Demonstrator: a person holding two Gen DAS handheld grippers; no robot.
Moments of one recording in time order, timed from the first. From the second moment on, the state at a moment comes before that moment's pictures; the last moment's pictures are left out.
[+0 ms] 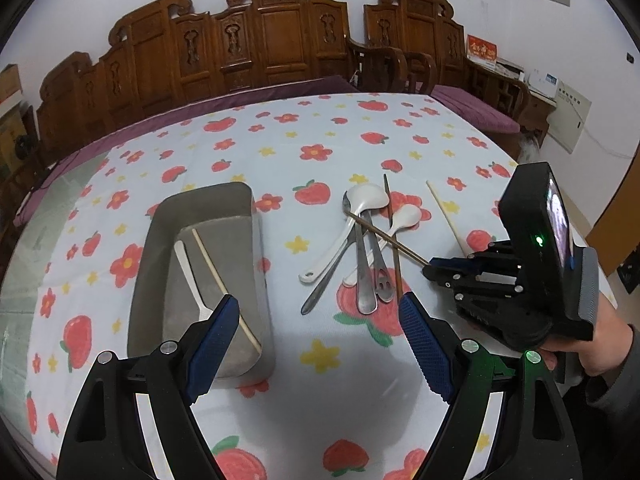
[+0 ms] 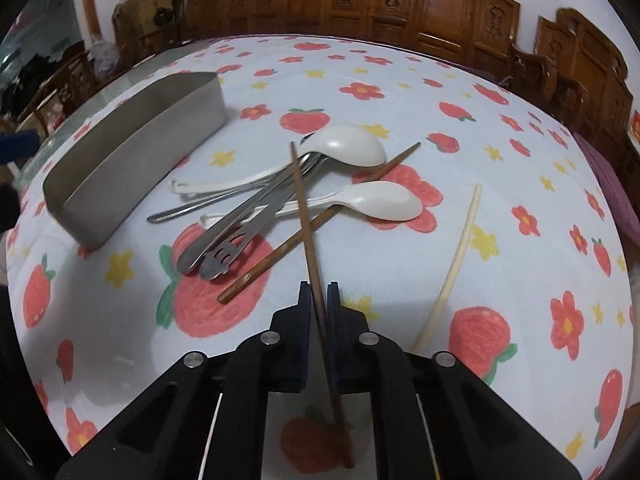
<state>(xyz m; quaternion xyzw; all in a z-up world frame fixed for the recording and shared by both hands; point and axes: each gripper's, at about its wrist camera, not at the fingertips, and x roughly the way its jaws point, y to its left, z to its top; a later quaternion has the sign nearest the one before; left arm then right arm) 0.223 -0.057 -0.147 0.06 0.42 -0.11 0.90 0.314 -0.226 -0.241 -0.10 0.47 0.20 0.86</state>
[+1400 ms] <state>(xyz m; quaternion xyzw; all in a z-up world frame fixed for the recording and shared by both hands) 0.284 -0.215 -0.211 0.06 0.47 -0.20 0.86 0.316 -0.388 -0.196 0.05 0.41 0.10 0.91</state>
